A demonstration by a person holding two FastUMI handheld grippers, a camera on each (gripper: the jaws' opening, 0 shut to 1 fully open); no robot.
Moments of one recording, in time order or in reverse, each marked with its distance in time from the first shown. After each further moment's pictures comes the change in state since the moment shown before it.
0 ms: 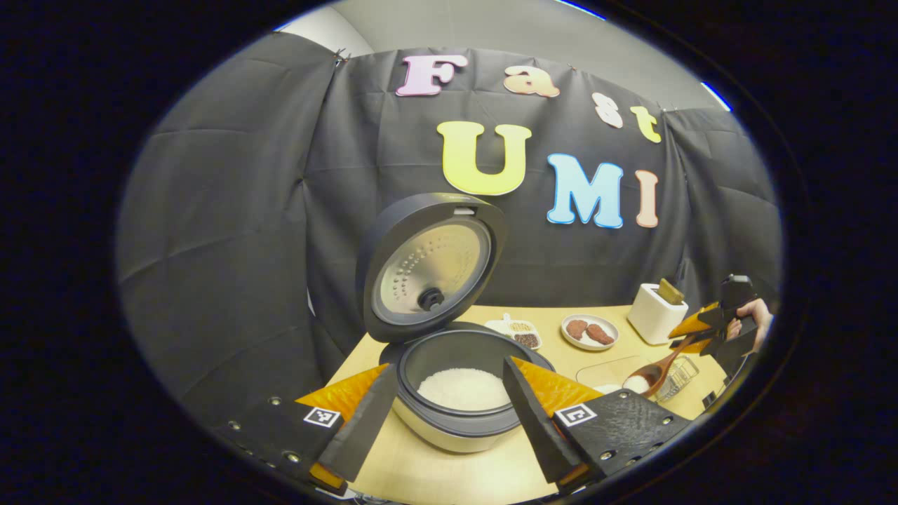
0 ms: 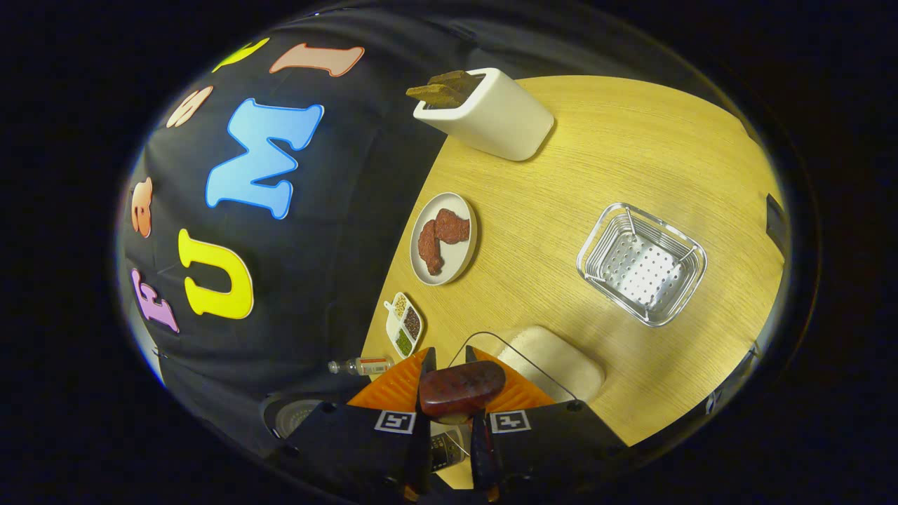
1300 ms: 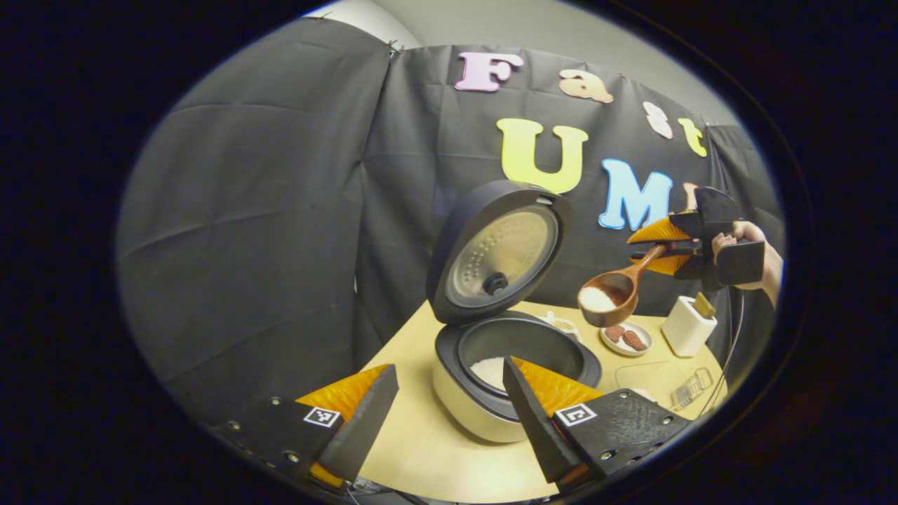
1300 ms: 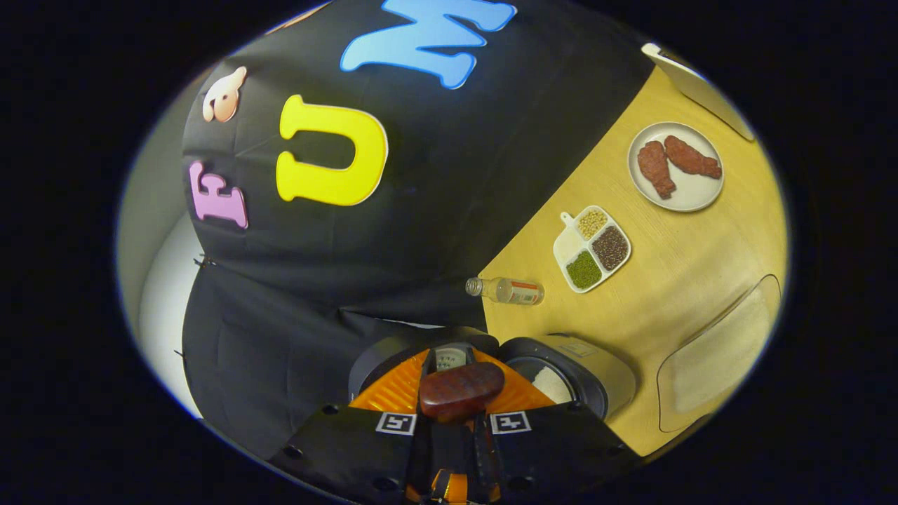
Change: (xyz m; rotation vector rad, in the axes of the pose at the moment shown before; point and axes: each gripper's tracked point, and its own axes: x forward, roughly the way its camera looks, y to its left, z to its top) left arm -0.021 0.077 -0.028 -0.112 0.025 0.186; right arm 0.060 0.257 -0.186 -0.356 0.354 0.360
